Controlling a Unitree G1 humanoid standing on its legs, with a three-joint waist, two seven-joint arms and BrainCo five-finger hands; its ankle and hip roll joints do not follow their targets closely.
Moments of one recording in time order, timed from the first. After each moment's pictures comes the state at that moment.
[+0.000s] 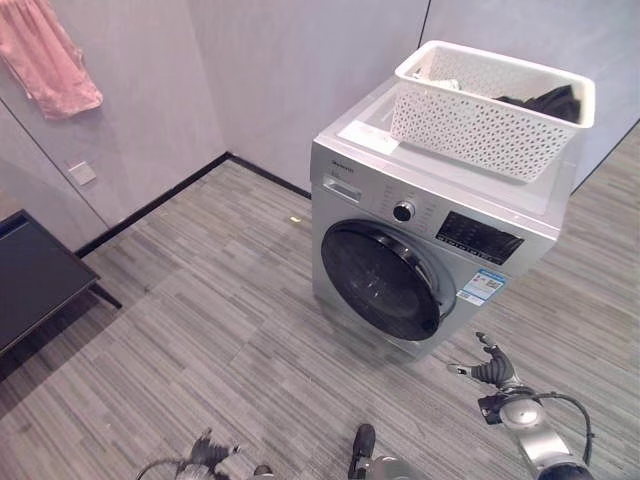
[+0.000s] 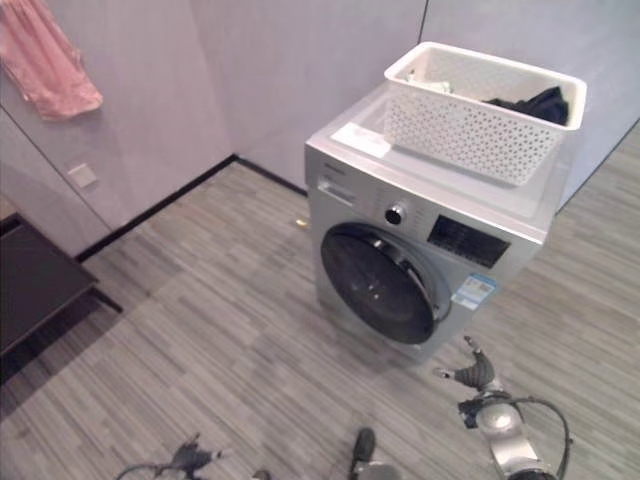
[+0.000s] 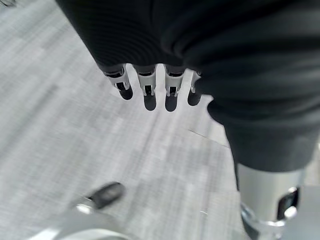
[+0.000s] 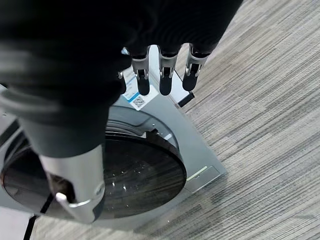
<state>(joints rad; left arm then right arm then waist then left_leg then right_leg) 0.07 0.25 -0.12 1.09 -0.02 0.01 0.21 -0.04 -0.50 0.13 0.61 -0.04 0.04 -0.19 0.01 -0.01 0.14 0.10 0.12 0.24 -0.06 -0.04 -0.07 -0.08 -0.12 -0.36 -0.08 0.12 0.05</state>
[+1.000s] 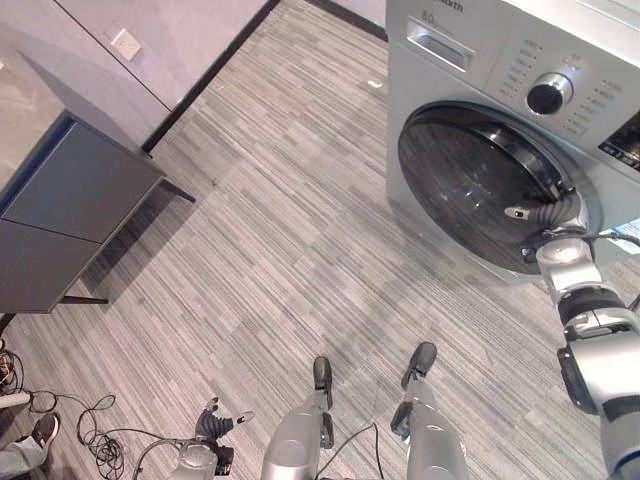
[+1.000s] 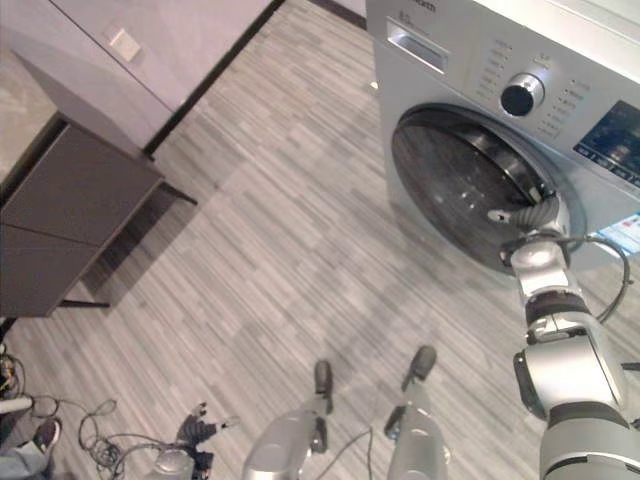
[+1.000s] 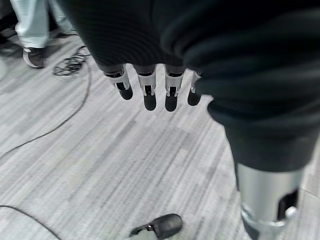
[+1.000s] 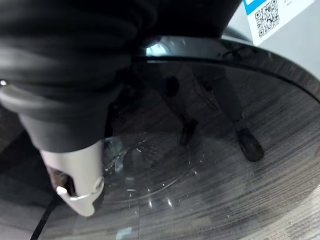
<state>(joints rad) -0.02 0.25 -0.22 1.00 -0.16 -0.08 0.21 -0.91 -0.68 0.30 1.14 0.09 -0.02 -0.33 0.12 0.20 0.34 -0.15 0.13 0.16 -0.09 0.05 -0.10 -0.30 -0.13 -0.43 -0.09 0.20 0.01</state>
